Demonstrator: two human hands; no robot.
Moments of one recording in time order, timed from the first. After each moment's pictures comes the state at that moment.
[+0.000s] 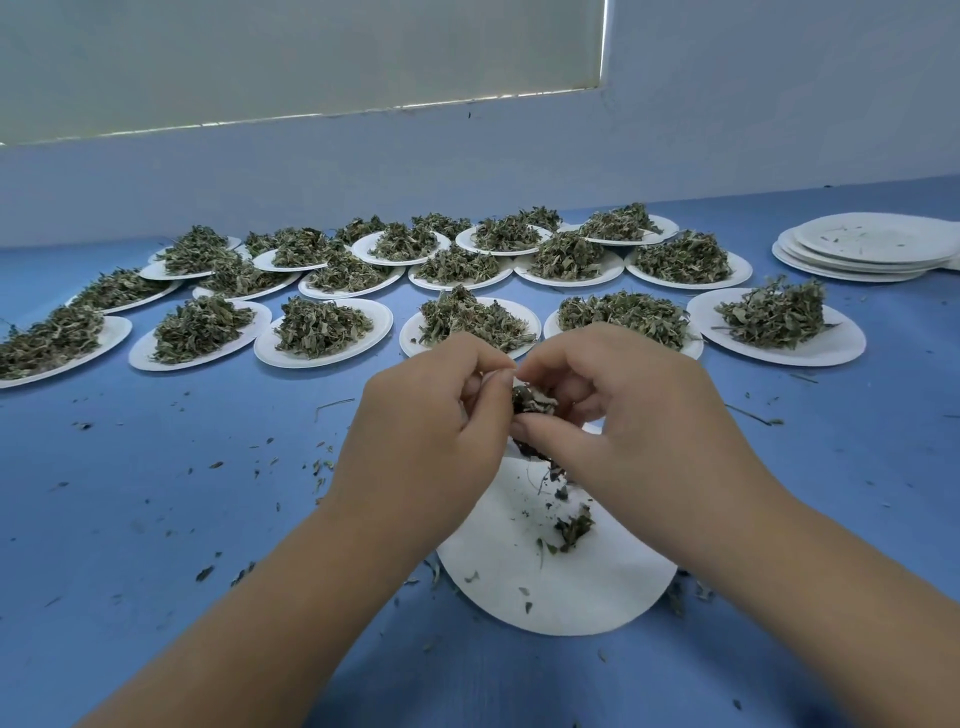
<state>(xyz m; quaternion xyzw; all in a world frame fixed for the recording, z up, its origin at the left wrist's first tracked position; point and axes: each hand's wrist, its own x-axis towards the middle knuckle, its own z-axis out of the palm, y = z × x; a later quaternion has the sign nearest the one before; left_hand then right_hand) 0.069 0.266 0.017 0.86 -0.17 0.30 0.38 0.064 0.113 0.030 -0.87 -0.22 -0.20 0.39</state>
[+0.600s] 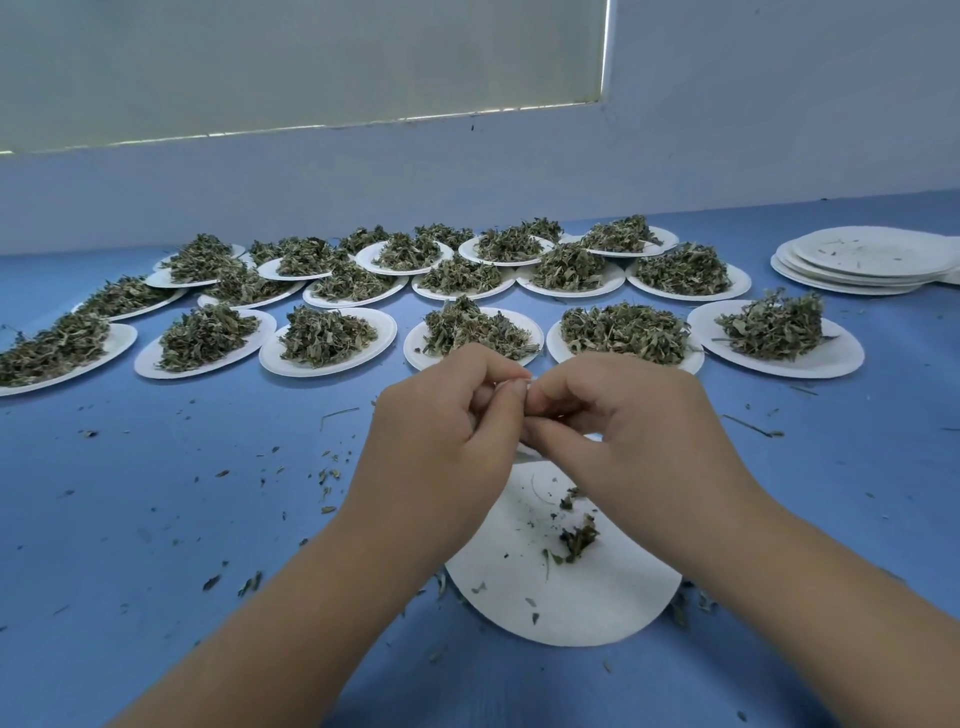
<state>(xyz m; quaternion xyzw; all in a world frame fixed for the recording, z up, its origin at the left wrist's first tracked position) 0.064 0.262 0.020 0.84 -0.16 0.25 0.45 0.070 0.115 0.024 -0.85 -0.24 -0.22 0.41</state>
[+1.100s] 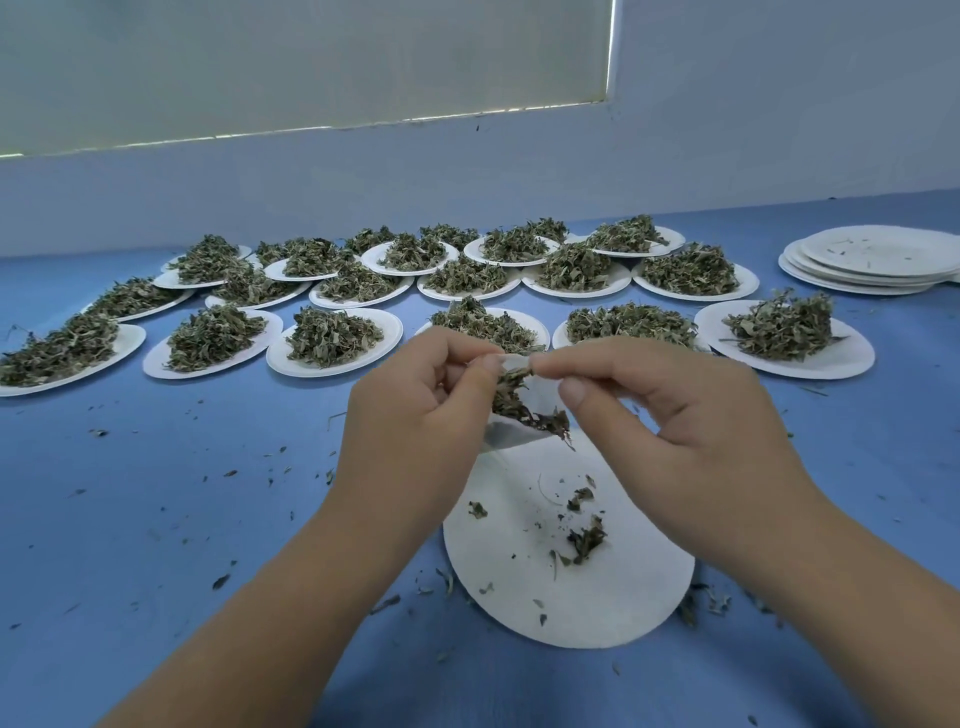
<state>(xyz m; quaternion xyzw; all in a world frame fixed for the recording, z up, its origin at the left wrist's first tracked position) 0.068 0.270 0.028 0.79 -0.09 0.24 0.56 0.063 0.103 0.029 -0.80 -0.27 -0.27 0.47</state>
